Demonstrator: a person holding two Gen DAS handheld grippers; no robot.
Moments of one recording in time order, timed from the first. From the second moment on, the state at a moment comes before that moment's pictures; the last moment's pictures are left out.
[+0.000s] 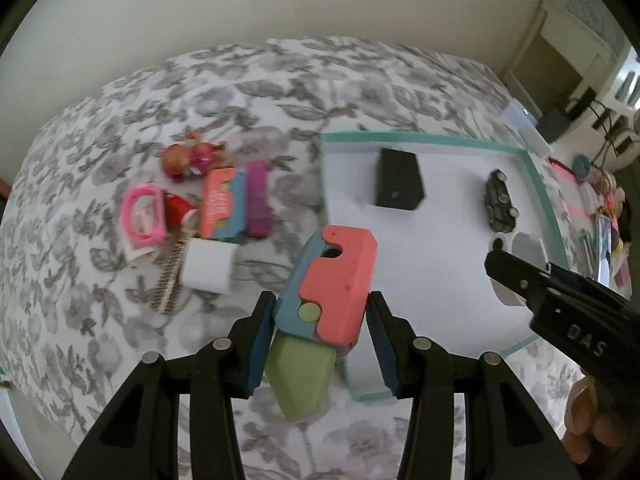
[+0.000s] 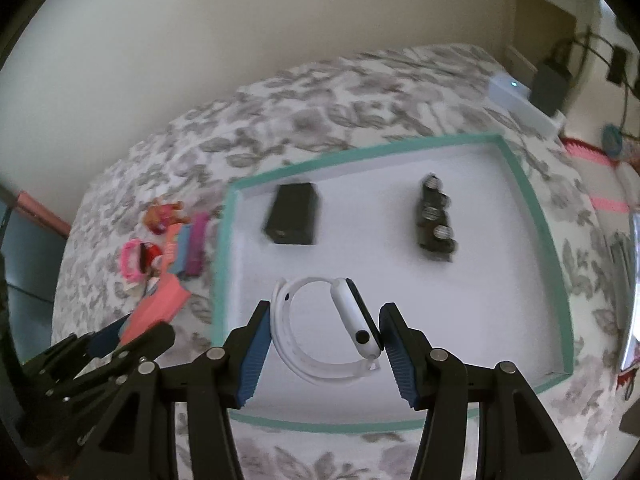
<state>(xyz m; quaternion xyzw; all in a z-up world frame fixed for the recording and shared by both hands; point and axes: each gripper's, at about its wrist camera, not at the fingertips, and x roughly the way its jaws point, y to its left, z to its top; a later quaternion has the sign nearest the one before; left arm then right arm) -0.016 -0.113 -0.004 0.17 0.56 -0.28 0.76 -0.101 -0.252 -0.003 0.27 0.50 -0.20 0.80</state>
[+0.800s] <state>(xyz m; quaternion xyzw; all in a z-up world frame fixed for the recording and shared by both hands) -0.033 -0.204 -0.051 0.22 0.58 -0.28 0.73 -0.125 -0.316 -0.024 0.24 0.53 -0.27 0.77</state>
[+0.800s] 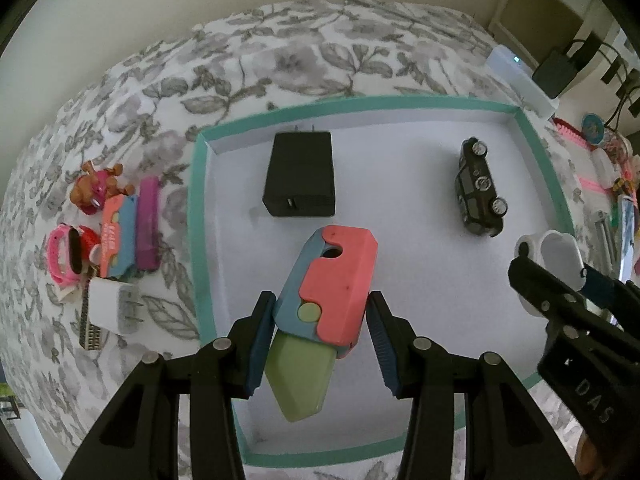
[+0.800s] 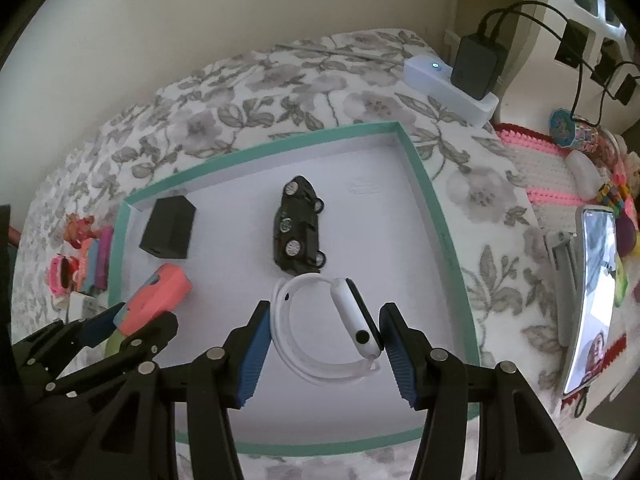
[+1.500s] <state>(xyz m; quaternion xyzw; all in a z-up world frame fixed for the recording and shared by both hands) -0.032 -0.202 -0.072 0.21 0.60 -0.28 0.72 -0.116 -0.310 -0.060 0.20 0.58 -0.27 0.74</state>
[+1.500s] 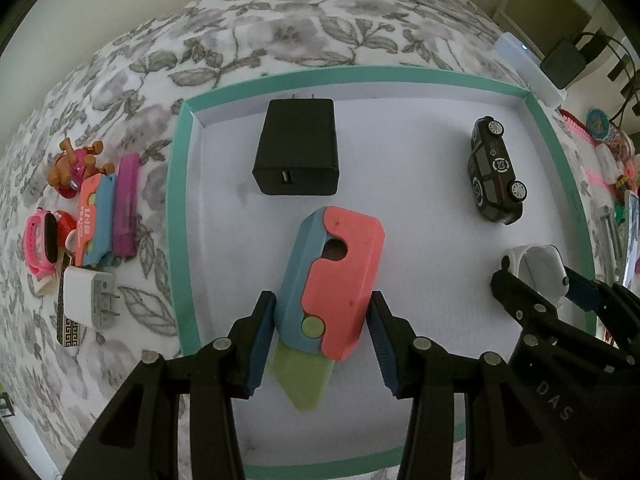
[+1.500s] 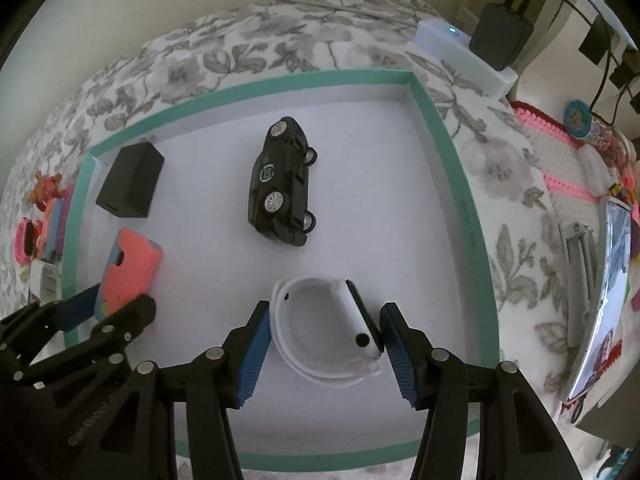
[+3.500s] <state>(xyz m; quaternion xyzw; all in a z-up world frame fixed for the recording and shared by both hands) 0.108 -0.028 0.003 0.11 0.49 -0.15 0.85 -0.051 -0.224 -0.011 0.17 0.47 -0.22 0.84</state>
